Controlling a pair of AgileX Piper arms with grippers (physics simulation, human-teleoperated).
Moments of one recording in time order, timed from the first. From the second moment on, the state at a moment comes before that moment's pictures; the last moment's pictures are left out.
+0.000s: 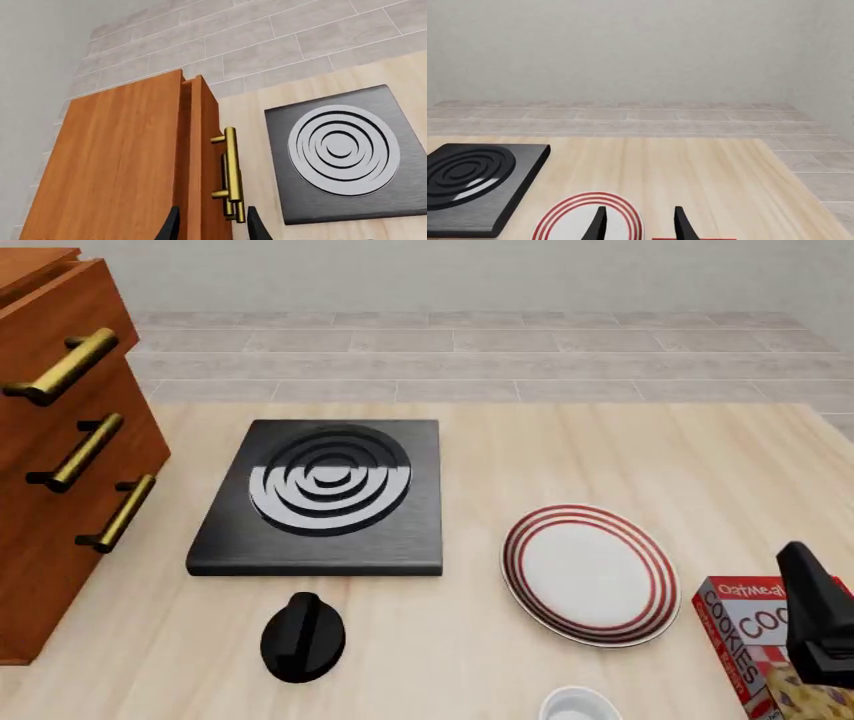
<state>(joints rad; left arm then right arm) 0.15 0.97 -1.22 0.81 0.38 0.00 0.03 -0.01 -0.01 -0.01</state>
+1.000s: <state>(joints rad) 0.22 1.04 -1.04 0.67 0.36 -0.01 0.04 -0.01 -0.03 -0.01</state>
